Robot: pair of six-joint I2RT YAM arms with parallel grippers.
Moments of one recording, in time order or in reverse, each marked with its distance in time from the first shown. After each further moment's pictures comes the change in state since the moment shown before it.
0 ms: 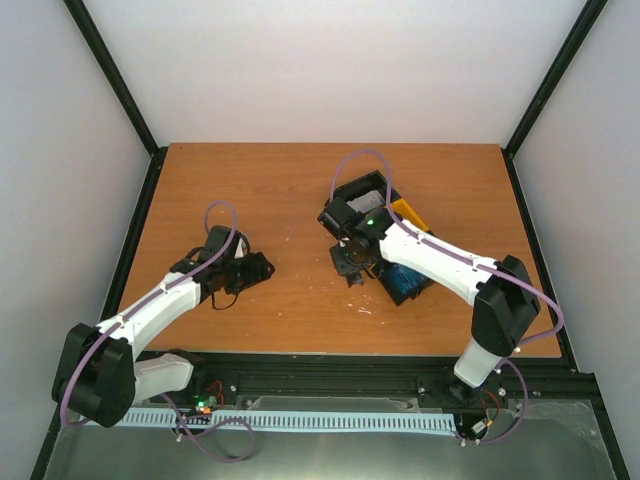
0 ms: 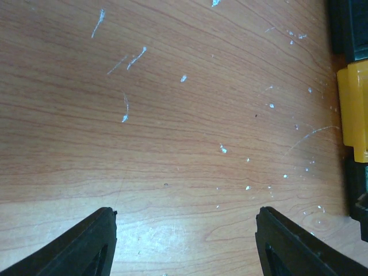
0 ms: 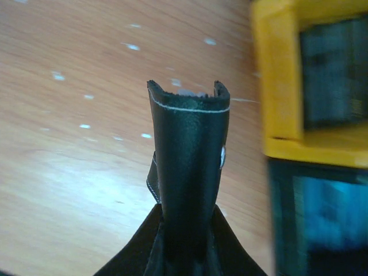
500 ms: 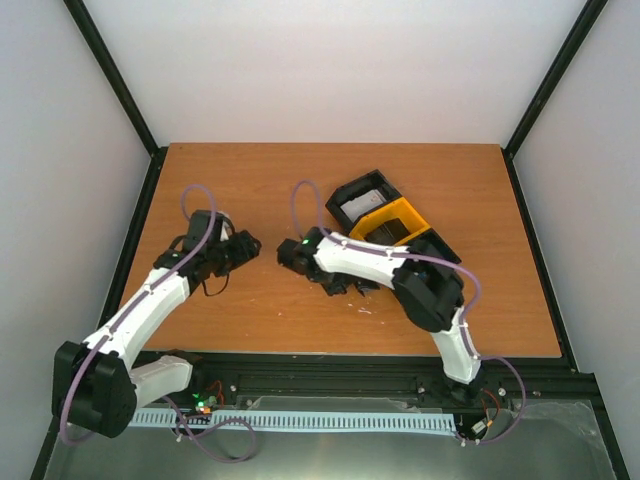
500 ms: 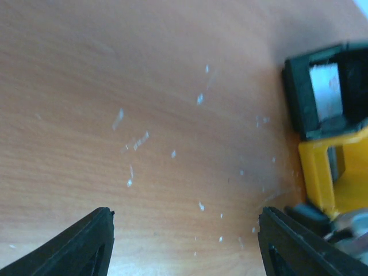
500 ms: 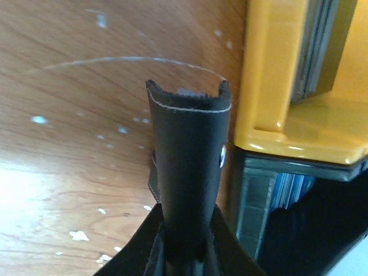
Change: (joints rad) left arm 0.072 -0.047 0.094 -0.033 -0.069 -0.018; right arm 0.145 0.366 0.196 -0.351 0.458 0.079
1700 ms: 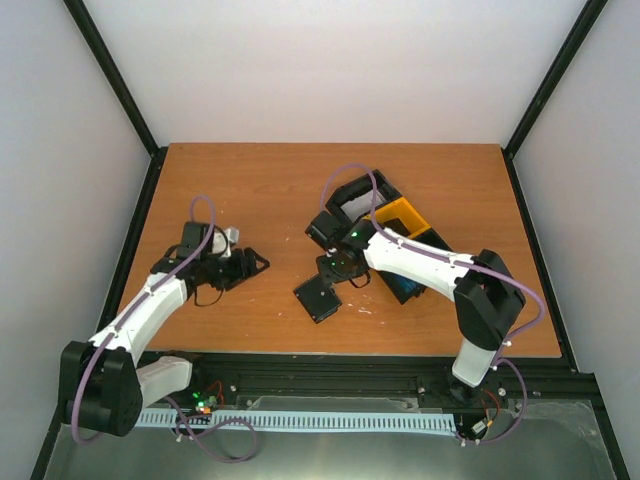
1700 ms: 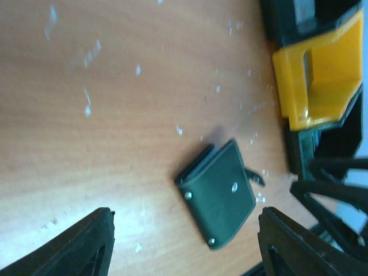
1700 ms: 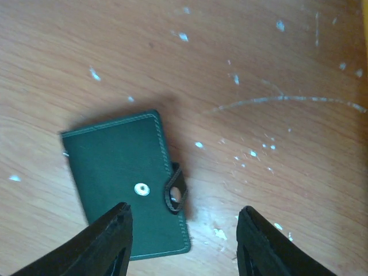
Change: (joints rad) left arm 0.135 0.000 -0.043 -0.039 0.374 0.186; right arm -0.076 -0.286 -0.203 0.423 -0.462 0.043
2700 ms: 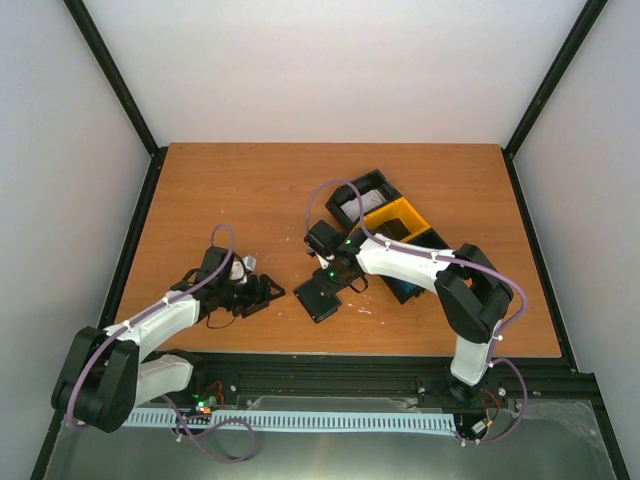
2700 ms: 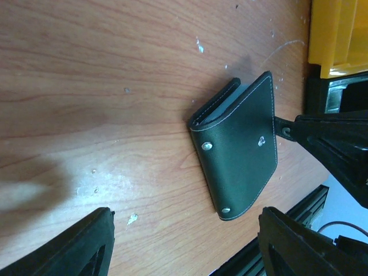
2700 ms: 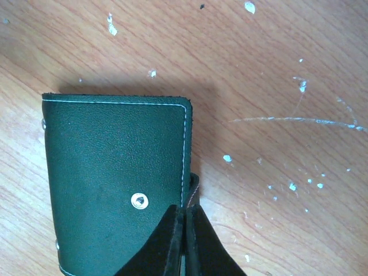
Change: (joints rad) left arm -0.158 0.005 -0.276 0.260 0.059 -0.198; right arm -0.025 0.072 -0.104 0.127 -0.087 -0.300
